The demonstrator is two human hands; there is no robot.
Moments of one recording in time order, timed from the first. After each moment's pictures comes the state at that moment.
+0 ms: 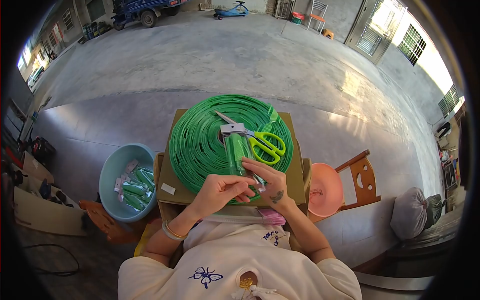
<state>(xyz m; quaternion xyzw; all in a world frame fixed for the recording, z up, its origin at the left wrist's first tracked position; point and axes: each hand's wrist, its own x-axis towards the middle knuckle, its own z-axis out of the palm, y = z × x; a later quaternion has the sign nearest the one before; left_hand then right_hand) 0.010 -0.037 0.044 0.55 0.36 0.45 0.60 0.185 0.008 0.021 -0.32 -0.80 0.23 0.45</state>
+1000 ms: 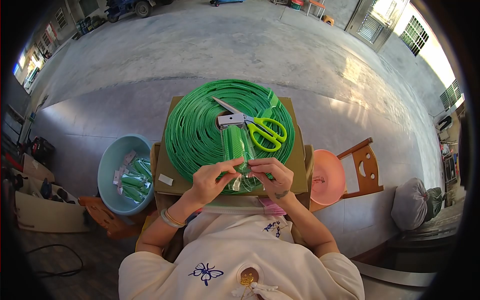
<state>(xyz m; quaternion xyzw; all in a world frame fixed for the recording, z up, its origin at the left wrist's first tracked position) 0.003 -0.028 0.003 0.75 0.38 0.51 0.19 0.192 -0.002 -0.001 -0.27 -0.76 0.24 0.54</state>
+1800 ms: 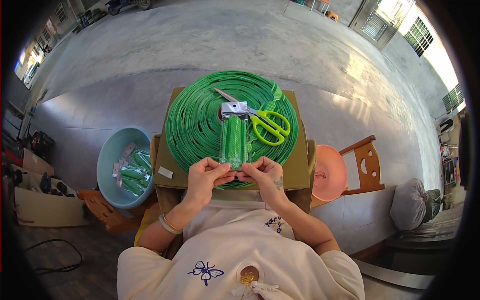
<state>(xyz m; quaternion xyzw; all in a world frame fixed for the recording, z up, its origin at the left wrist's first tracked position) 0.004 -0.045 -0.004 0.23 0.47 0.55 0.65 0.171 -0.020 -0.006 -0.41 -0.36 0.71 0.45</state>
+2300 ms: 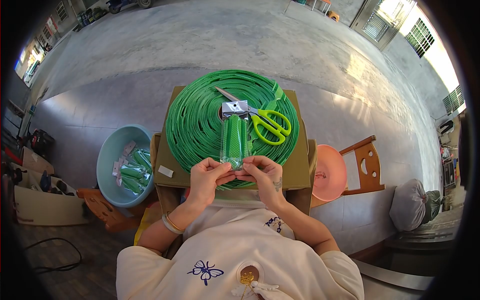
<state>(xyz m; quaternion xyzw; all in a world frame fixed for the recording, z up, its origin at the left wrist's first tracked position) 0.009 -0.046 -0.011 0.19 0.45 0.58 0.65 0.164 -0.022 -0.009 -0.40 -0.37 0.70 0.46</state>
